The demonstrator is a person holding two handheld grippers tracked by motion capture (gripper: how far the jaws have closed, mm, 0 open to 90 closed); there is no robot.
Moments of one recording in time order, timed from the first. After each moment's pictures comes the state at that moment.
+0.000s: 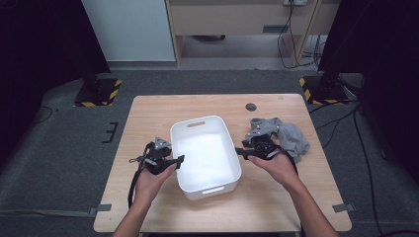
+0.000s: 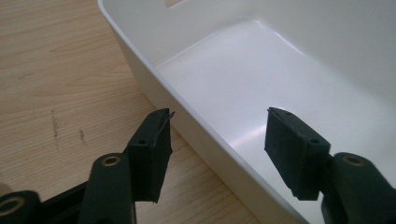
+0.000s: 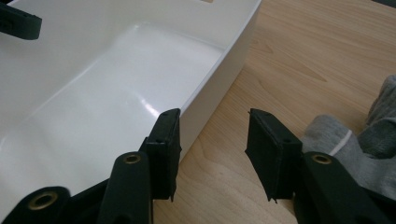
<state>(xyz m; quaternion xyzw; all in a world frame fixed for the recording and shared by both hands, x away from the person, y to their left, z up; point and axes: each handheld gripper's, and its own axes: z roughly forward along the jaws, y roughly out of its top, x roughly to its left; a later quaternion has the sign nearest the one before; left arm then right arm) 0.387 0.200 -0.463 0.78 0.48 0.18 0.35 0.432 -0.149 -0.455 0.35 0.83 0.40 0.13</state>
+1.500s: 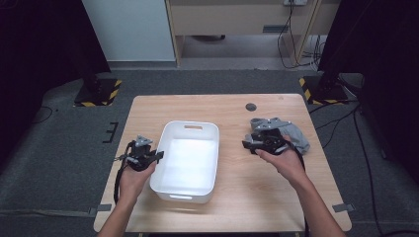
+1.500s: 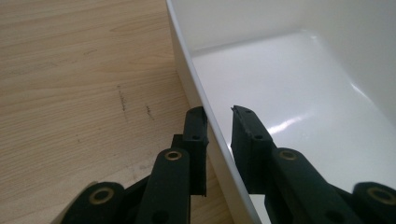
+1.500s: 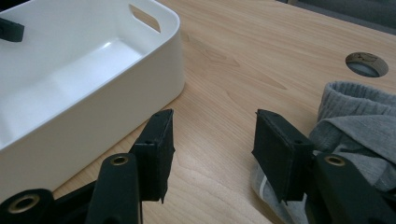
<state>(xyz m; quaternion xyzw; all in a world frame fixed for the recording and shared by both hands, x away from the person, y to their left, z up) 0.395 0.254 -0.465 0.77 0.51 0.18 0.35 0.438 -0.172 -0.438 0.38 0.81 0.42 0.14</state>
